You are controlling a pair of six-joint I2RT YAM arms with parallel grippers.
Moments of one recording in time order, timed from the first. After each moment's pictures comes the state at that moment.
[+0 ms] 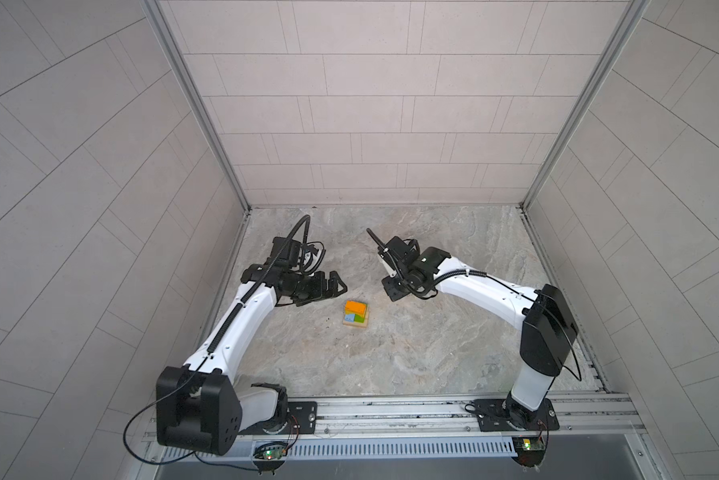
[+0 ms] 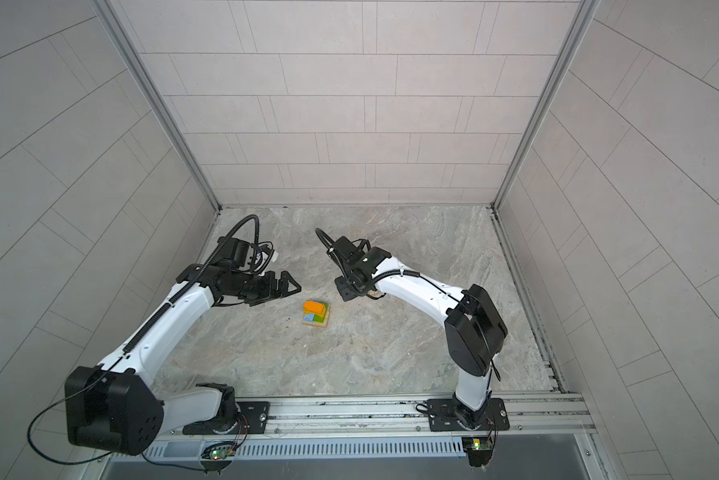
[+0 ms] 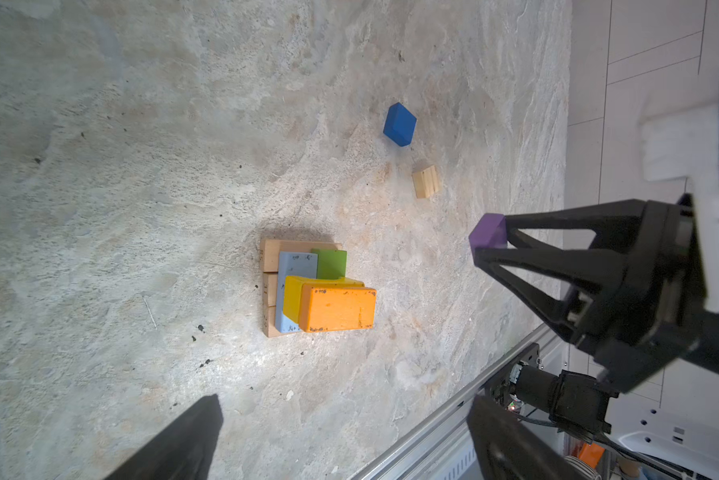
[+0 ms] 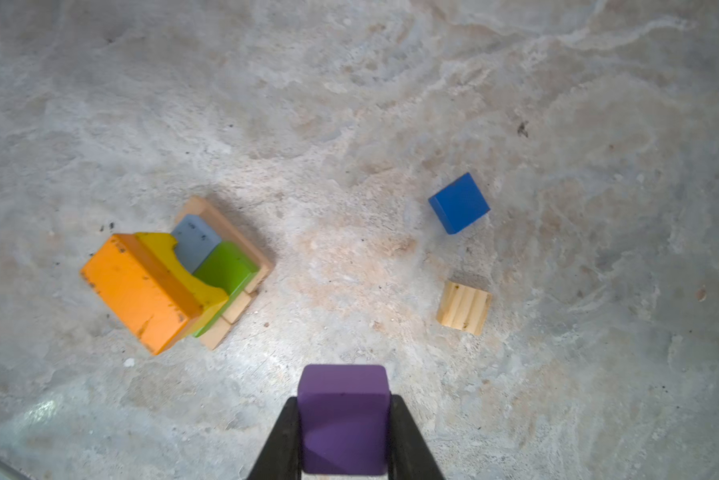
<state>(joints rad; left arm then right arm) -0.12 1.26 1.00 -0.85 0.59 -0.27 0.79 1.77 1.52 -0.87 0.08 0.25</state>
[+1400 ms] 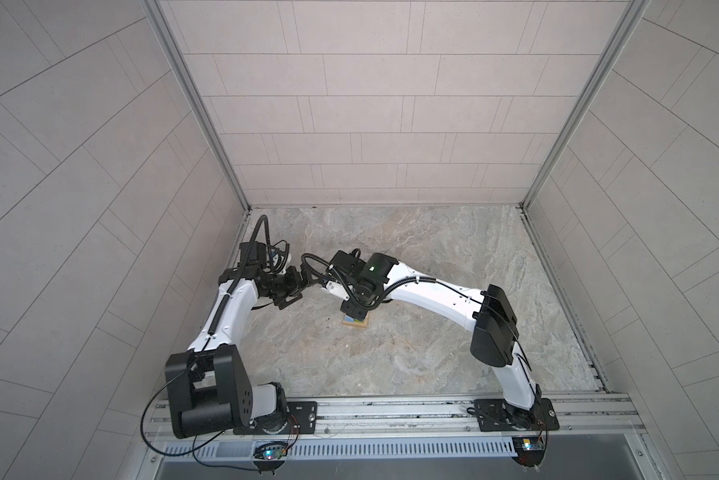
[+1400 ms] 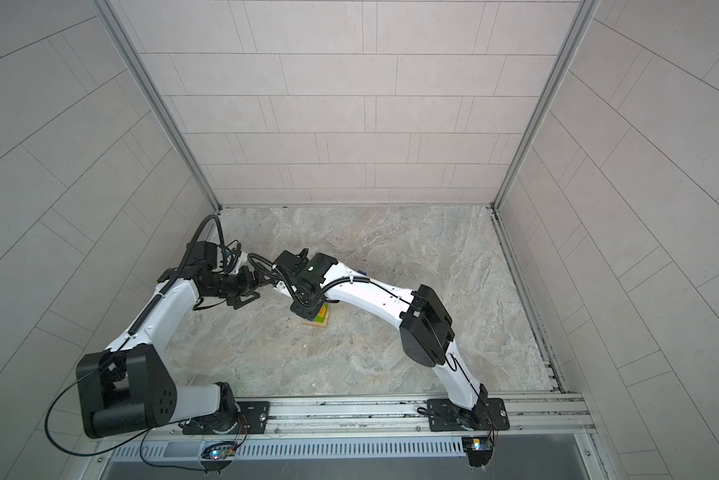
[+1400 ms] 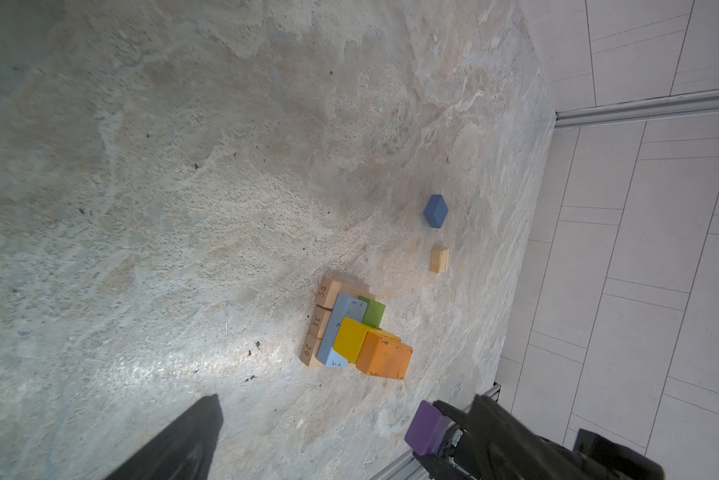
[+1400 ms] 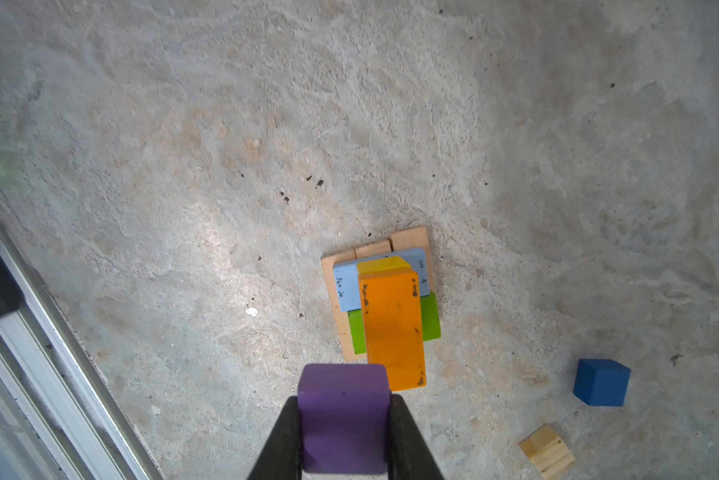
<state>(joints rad) 0.17 1.33 0.95 -0.78 0.72 -0.34 1.00 2.11 1.98 -1.11 0.02 -0.13</state>
